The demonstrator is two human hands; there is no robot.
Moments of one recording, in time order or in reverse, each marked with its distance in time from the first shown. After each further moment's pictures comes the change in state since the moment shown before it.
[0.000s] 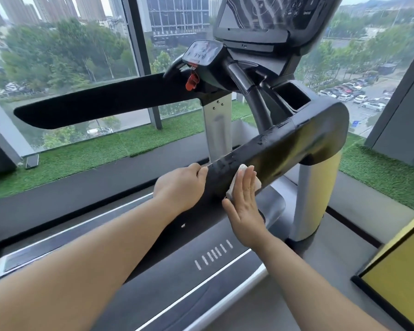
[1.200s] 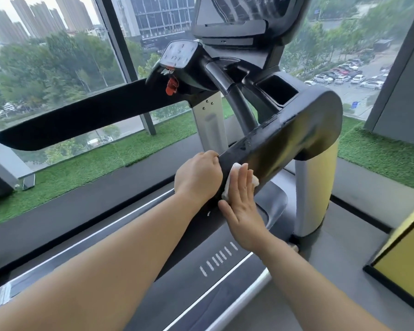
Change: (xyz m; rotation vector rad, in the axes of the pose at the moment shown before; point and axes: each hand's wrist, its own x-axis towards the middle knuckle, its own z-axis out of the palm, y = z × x) left_hand 0.057 0.067 0.019 -0.134 0.145 0.065; right_hand 0.016 0.022 -0.018 0.010 0.037 -0.024
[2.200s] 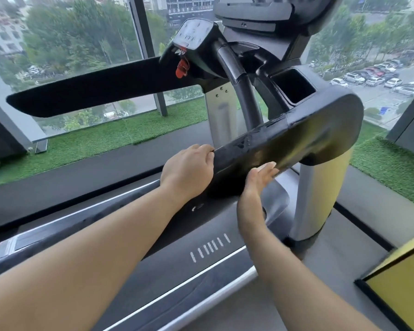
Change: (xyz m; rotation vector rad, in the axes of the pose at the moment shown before) left_hand -0.002 0.001 0.003 0.041 -0.004 -0.029; right_hand 0.032 0.019 -0.010 0.645 0.324 0.529
